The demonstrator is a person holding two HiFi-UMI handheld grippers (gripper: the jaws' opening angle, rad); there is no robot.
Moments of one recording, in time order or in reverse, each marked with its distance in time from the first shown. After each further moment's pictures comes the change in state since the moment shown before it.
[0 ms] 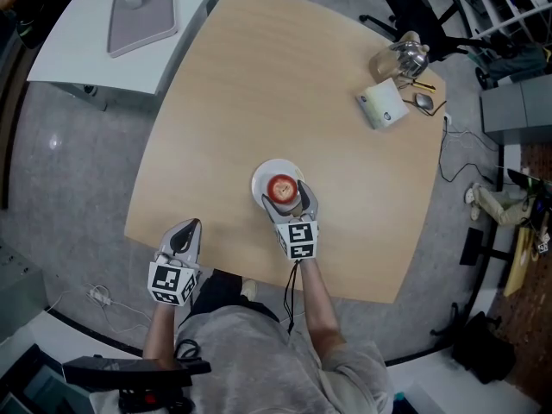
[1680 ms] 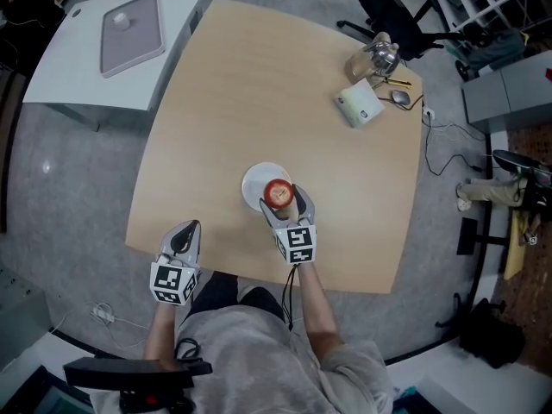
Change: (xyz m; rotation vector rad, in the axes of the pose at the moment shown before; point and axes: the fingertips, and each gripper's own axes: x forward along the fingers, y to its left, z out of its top) left arm -0.009 -0.015 0.029 0.045 -0.026 -0.047; right arm -0.046 0.000 0.037 0.014 -0.060 -0.047
